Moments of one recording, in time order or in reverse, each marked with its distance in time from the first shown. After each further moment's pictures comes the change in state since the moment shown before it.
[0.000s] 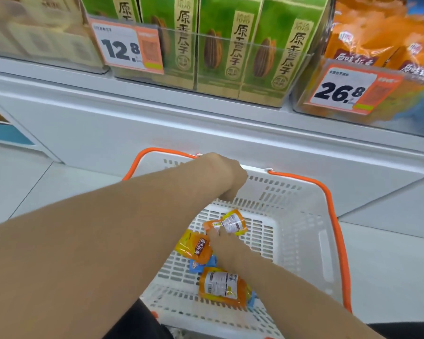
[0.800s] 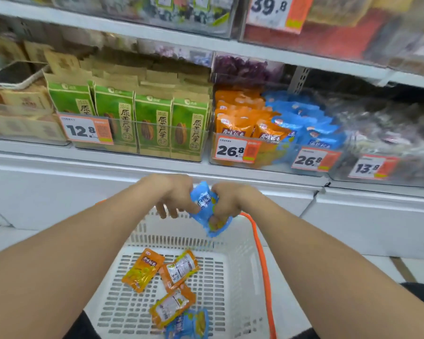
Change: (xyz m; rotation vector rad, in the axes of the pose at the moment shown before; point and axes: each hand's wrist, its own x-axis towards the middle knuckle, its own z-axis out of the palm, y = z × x) left_hand -0.058 0.010 -0.063 -0.778 0.098 -0.132; right_hand -0.141 0.081 -0.256 0.207 0.134 0.249
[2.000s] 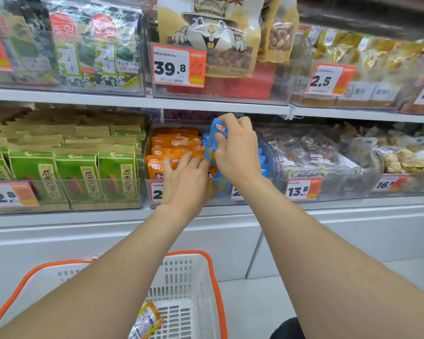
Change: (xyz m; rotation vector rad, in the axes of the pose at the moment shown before) left_hand 0.046 0.170 -0.003 0.446 1.130 0.334; right_hand -0.083 0.090 -0.136 0.293 1.389 -0.124
